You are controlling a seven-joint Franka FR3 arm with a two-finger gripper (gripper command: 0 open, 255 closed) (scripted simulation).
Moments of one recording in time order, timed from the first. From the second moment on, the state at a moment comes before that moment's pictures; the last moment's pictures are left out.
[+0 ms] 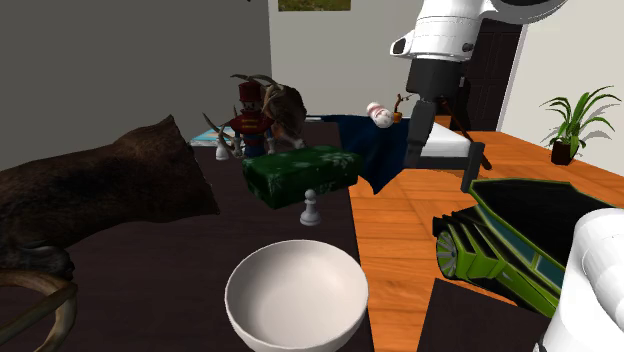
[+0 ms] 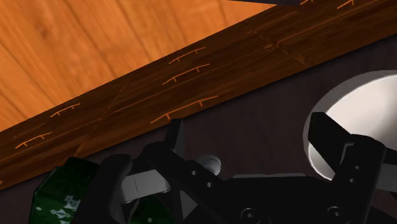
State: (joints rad) arm -0.02 -0.82 0.03 -2.36 0.10 1.63 -0.14
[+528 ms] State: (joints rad) arm -0.04 -0.69 0.09 -2.40 0.07 1.88 -0.11
